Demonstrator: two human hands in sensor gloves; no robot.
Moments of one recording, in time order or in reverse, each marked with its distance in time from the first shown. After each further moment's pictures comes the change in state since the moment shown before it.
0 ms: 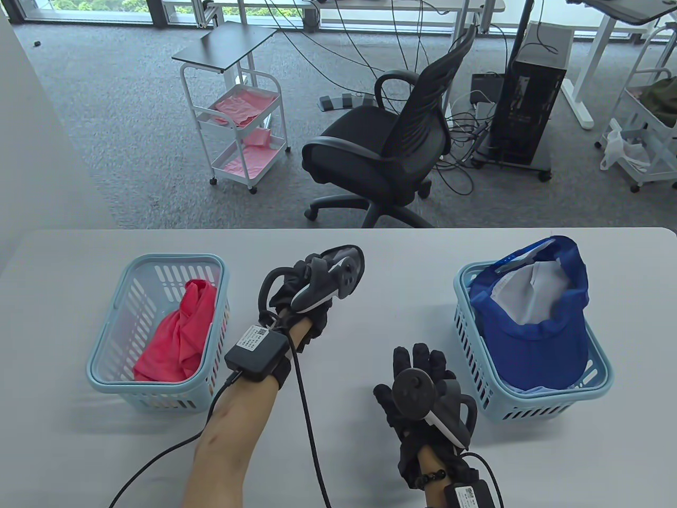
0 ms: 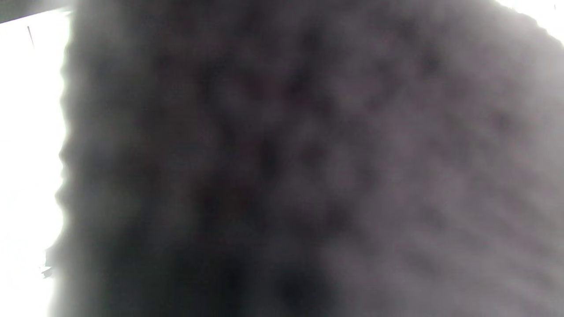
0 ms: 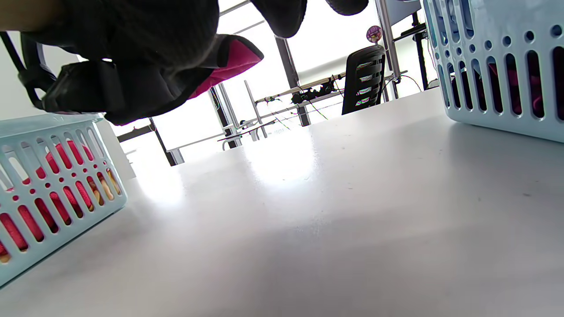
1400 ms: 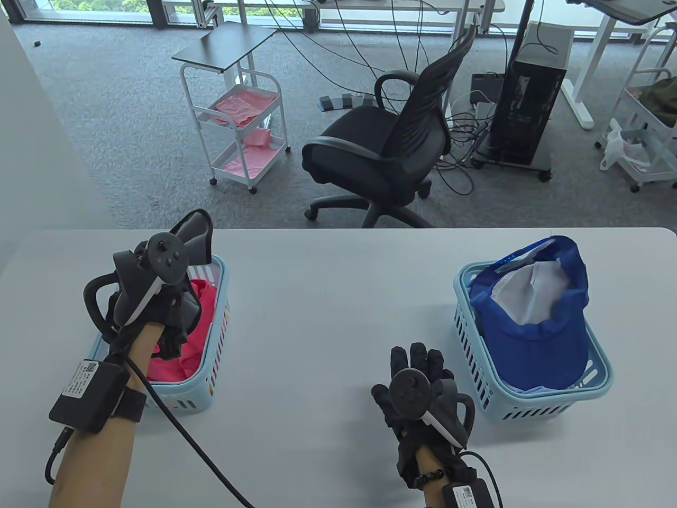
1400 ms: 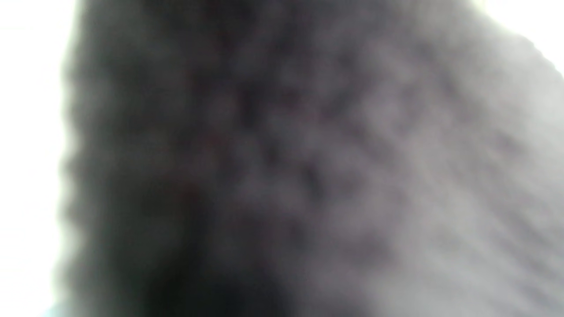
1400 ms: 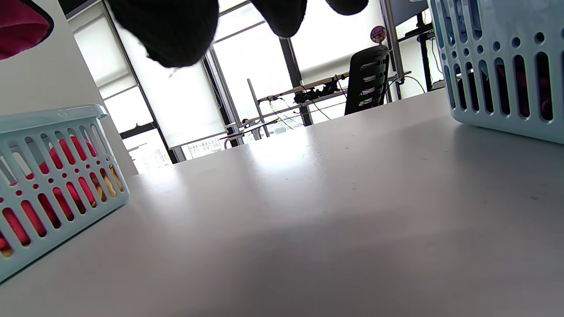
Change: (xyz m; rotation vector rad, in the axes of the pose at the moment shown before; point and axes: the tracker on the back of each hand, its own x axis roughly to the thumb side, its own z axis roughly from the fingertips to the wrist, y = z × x) left_hand -0.220 0.060 0.095 0.017 0.447 0.208; right_hand 0.004 0.001 -0.001 0.004 -0.012 0.014
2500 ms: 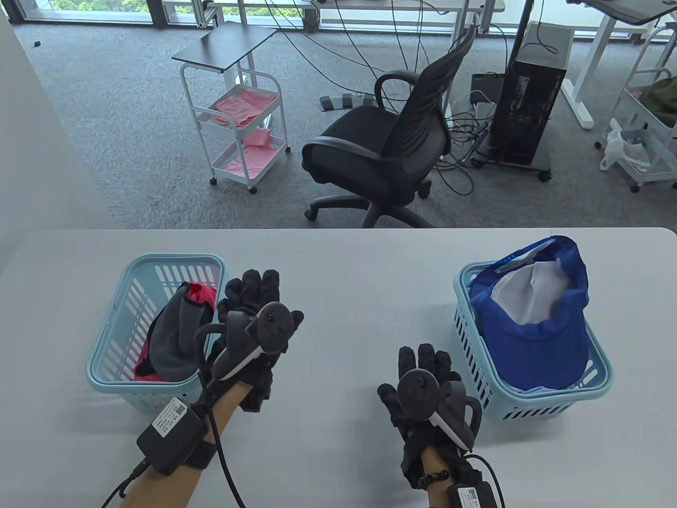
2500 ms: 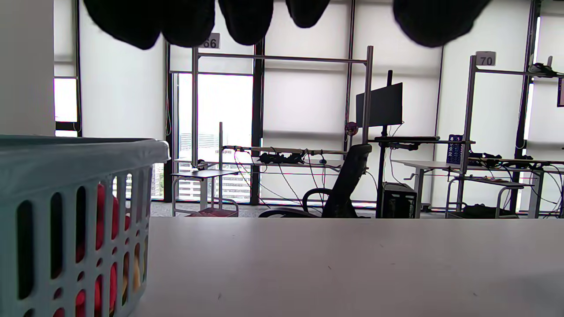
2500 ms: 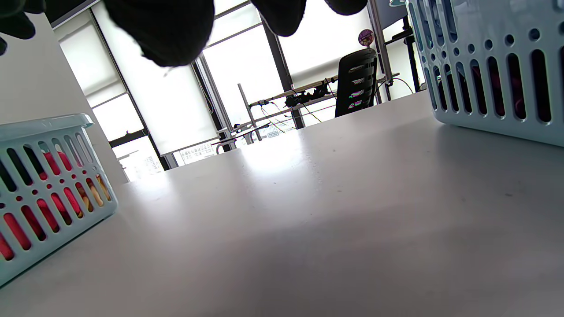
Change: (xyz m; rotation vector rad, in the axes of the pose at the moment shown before) left_hand 0.113 -0.075 0.102 -0.081 -0.416 0.029; right_hand -0.011 -0.001 0.003 -0.015 0.032 -0.021
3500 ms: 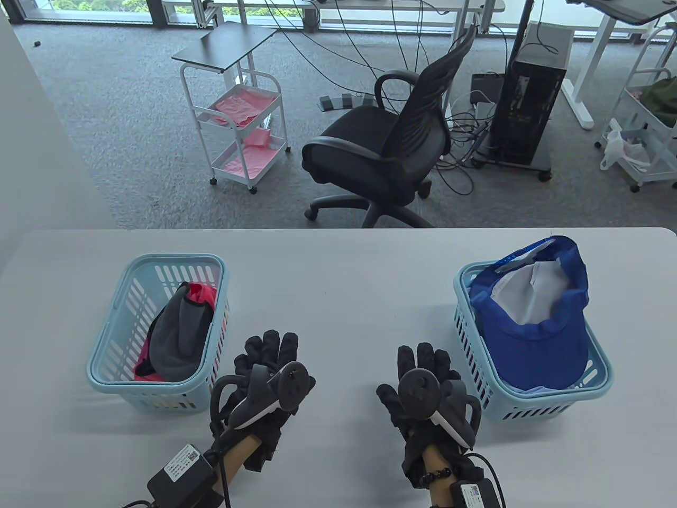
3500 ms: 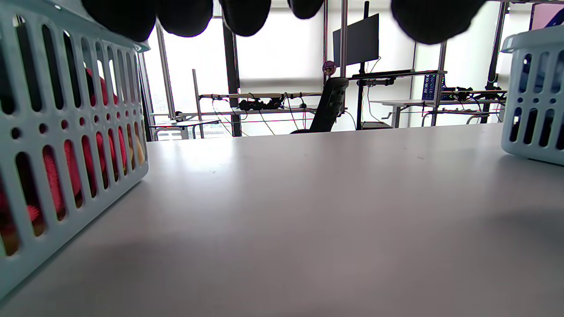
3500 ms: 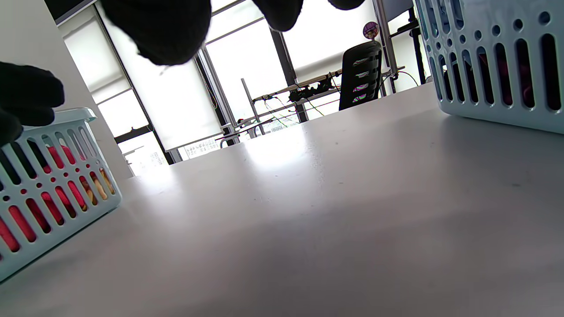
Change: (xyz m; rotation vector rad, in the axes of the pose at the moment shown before) left_hand 0.010 -0.068 0.038 -0.159 -0.066 -0.061; right_hand -0.002 0.003 -0.003 0.021 -0.015 -0.006
